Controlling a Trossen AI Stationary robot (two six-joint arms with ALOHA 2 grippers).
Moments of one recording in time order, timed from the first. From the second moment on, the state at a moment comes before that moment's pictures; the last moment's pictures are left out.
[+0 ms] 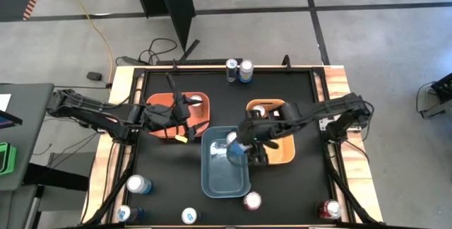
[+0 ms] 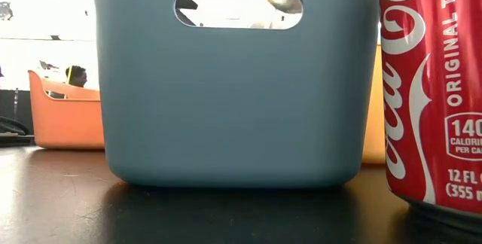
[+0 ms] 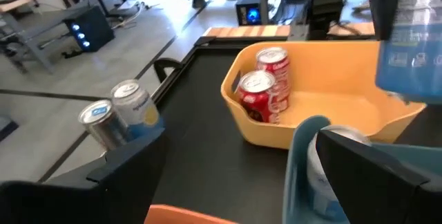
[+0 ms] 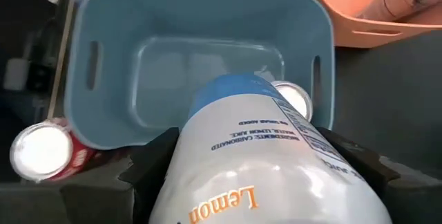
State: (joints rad) left arm -0.16 1.08 0.84 -0.08 -0.57 0.02; right arm 0.25 1.75 1.86 -1.18 0.09 0.12
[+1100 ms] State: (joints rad) left arm -0.16 1.01 0.84 -0.19 -0.59 -0.01; right arm 0.27 2.12 1.87 -1.09 0.01 0.04
